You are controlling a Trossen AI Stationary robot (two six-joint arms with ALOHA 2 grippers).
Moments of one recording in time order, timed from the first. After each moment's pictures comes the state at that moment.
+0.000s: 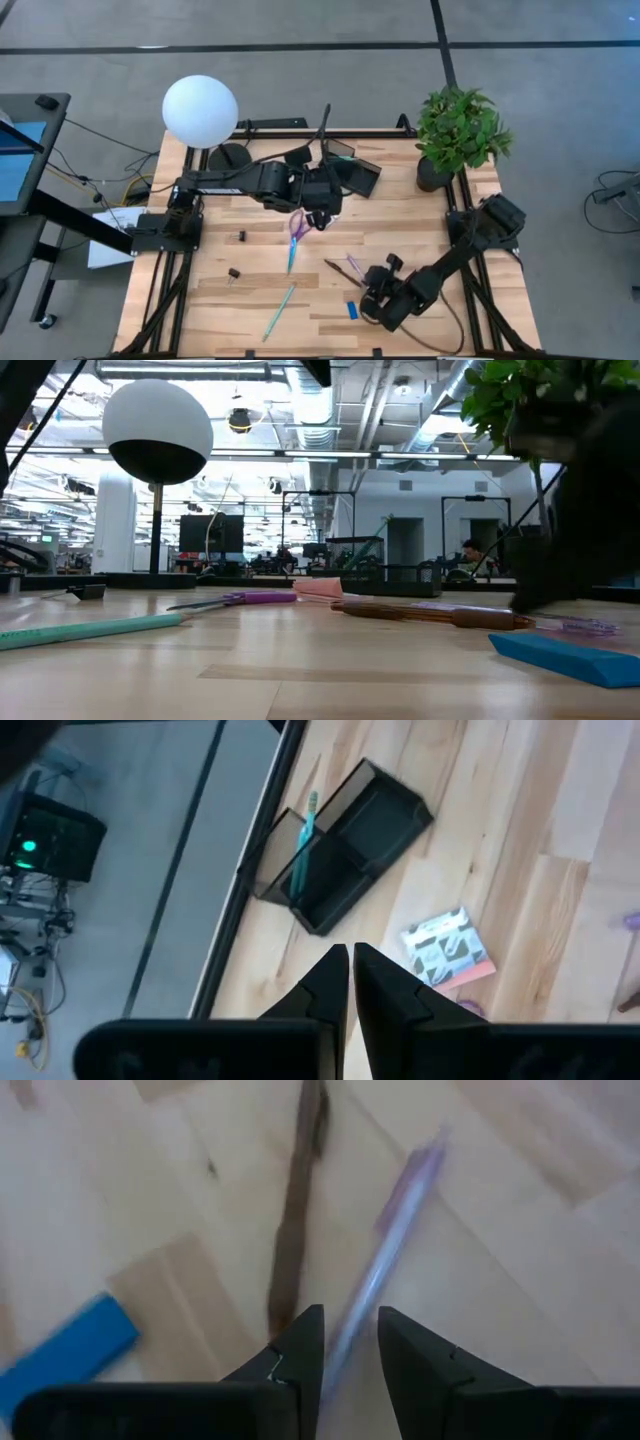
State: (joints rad) left arm -0.12 2.03 2.35 -1.48 -0.64 -0.23; right arm 0.74 1.90 0.98 -0.39 0.64 1.15
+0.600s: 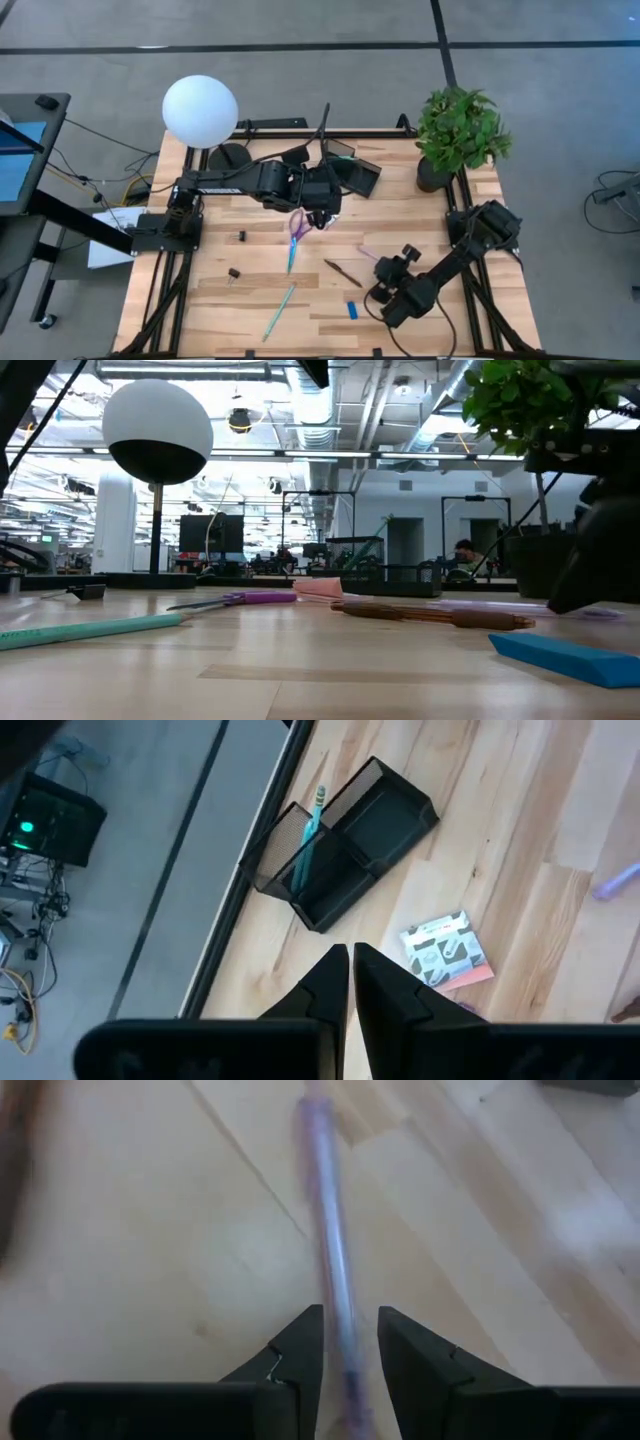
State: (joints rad) left arm -0.12 2.03 2.35 -1.49 -0.64 -0.28; right arm 0.76 1.95 1.06 -0.91 0.64 1.36
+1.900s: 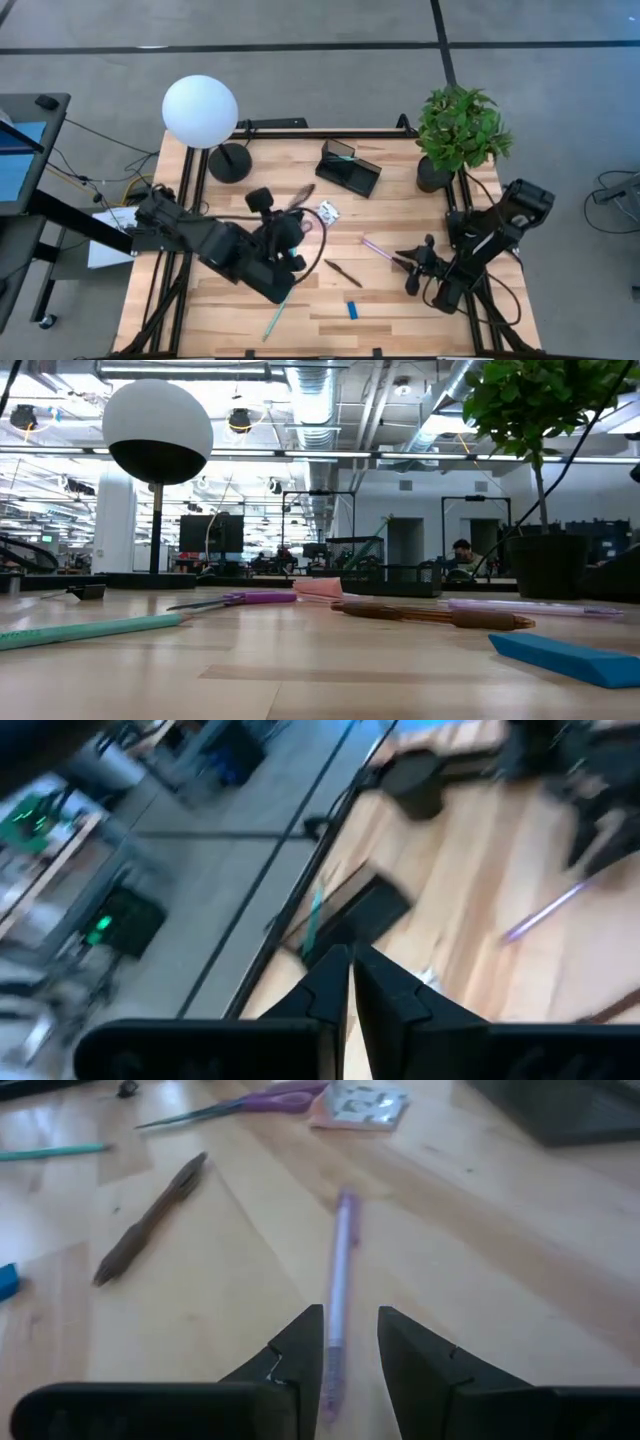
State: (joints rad) left arm -0.52 1.88 2.19 -1.52 -1.06 -0.60; right arm 1.04 1.66 0.37 -0.06 1.10 1.43
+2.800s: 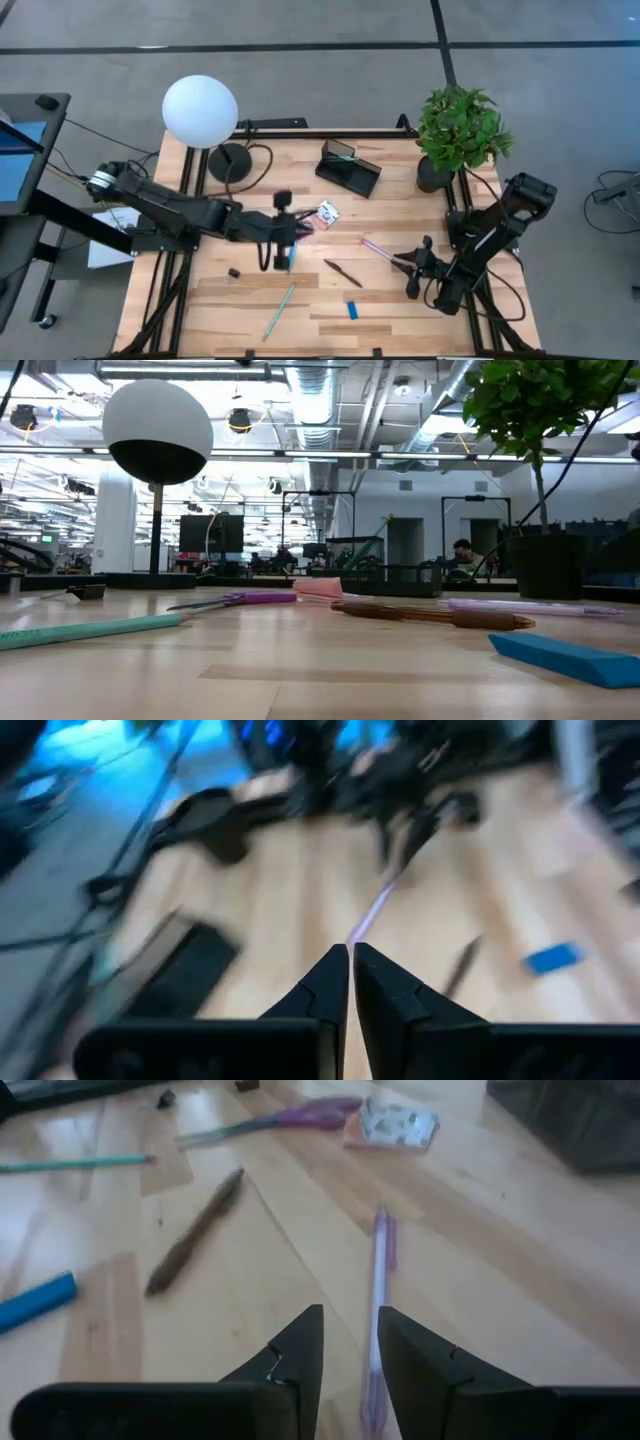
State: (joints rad) left arm -0.30 1.37 1.08 -0.18 -0.38 0.06; right arm 1.03 1.60 0.37 0.01 1.10 1.28
